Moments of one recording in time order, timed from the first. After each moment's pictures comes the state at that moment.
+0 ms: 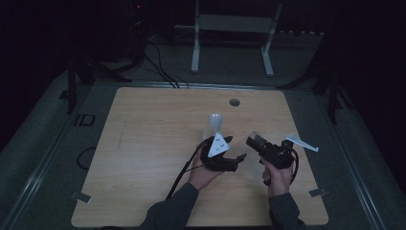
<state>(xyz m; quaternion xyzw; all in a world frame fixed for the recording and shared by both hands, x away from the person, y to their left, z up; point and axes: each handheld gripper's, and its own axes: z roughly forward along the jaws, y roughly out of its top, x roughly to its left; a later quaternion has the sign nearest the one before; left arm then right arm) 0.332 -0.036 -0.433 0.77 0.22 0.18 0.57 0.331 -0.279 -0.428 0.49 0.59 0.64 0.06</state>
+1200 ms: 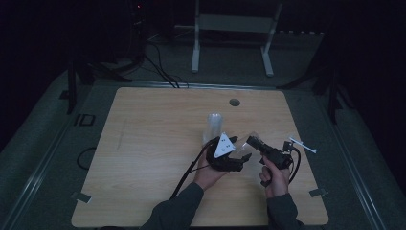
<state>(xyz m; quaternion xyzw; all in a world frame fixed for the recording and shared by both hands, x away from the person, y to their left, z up) 0.336 -0.052 -0.439 0.77 0.22 0.18 0.57 0.337 -0.284 -0.441 0.49 0.53 0.70 -0.05</state>
